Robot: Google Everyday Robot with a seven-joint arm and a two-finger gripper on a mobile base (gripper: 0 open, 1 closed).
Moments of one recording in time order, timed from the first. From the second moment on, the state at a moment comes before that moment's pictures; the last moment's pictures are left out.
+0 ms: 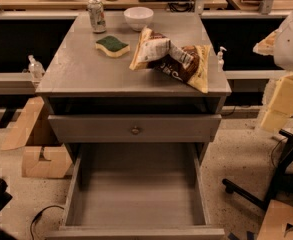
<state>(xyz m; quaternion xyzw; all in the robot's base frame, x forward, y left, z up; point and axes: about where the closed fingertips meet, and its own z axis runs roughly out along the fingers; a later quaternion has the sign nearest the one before) 0.440 -0.216 0.976 -0.60 0.78 -0.04 0.16</state>
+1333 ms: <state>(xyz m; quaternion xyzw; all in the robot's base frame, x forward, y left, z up) 0.575 -0.190 0.924 -0.57 0.74 -0.01 0.35</state>
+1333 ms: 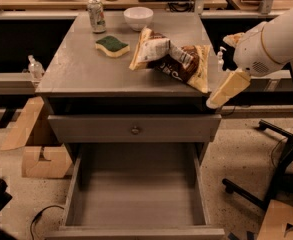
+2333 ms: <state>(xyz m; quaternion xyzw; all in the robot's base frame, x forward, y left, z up) 0.607 -0.169 0.921 -0.55 0.74 0.00 0.38</state>
